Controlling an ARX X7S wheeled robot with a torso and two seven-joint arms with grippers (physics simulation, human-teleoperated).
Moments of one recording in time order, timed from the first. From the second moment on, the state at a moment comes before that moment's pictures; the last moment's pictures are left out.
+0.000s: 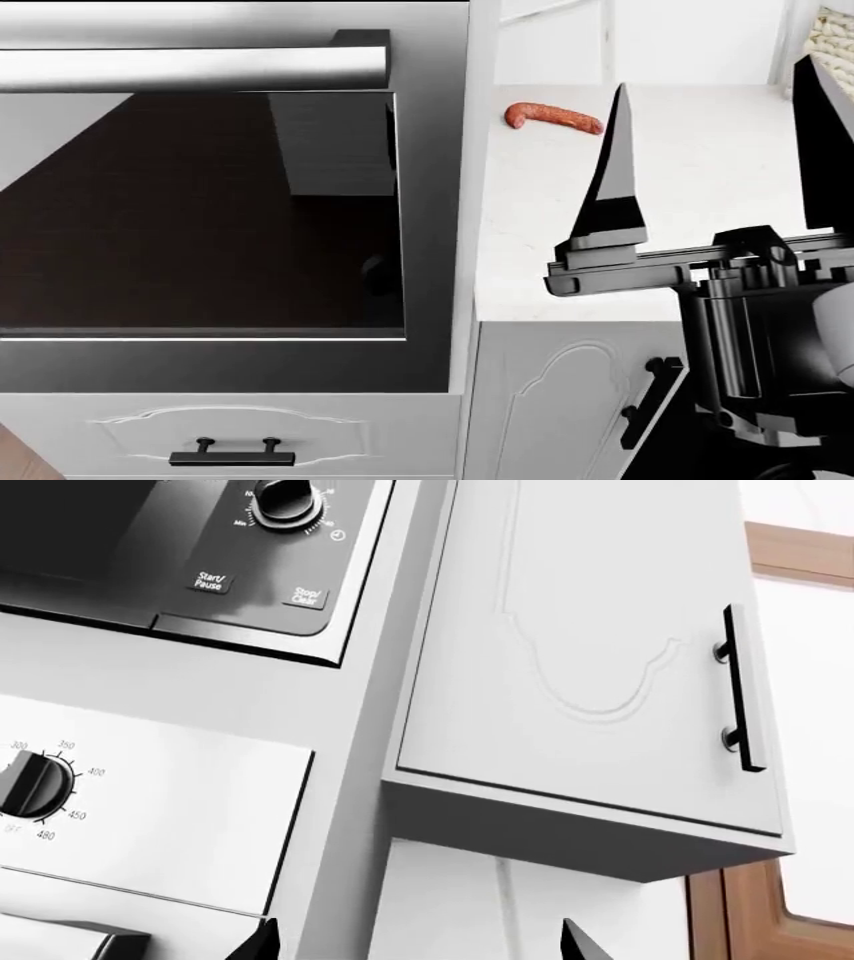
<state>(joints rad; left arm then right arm) -1.84 -0.34 0.02 0.49 -0.49 -1.35 -0.23 0.45 0.43 -0.21 -1.02 0.23 0.61 0.37</state>
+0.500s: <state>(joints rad) -1.94 -0.27 -0.04 0.60 -0.58 -1.49 -0.26 0.45 0.45 -0.21 -1.02 0.25 0.60 0.40</state>
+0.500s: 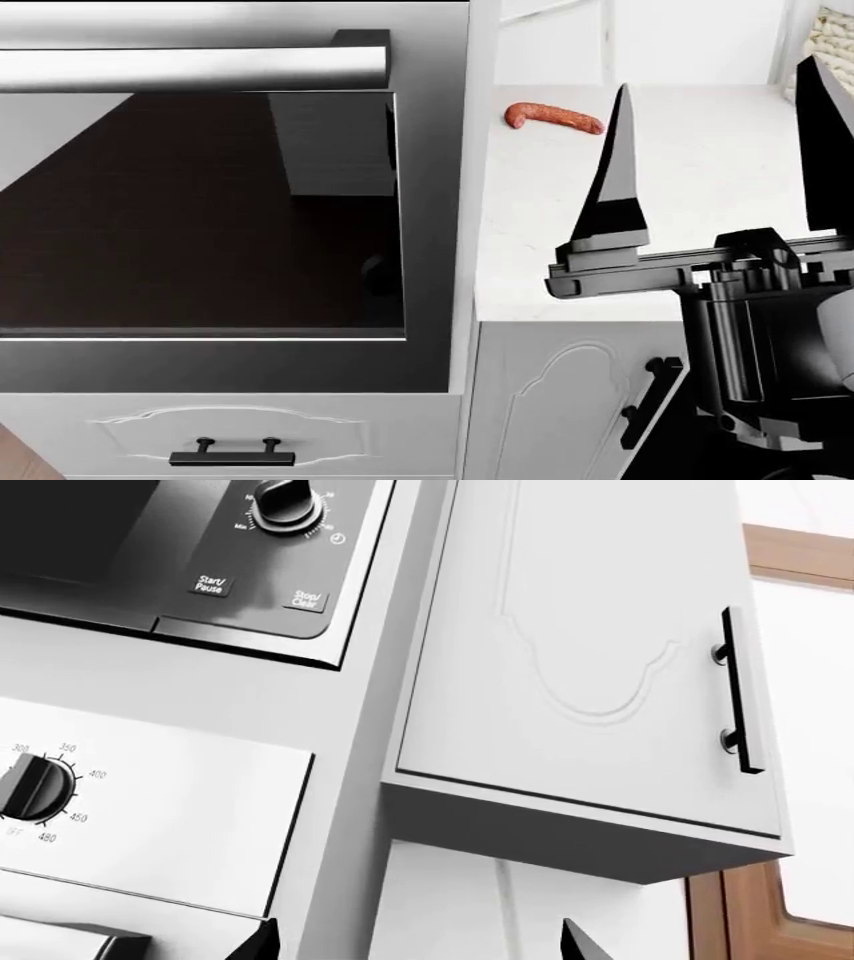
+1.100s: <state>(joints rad) -1.84 -0.13 0.13 0.50 -0.62 -1.34 -0.28 0.43 0.49 -0.20 -1.02 0.29 0.58 0.43</state>
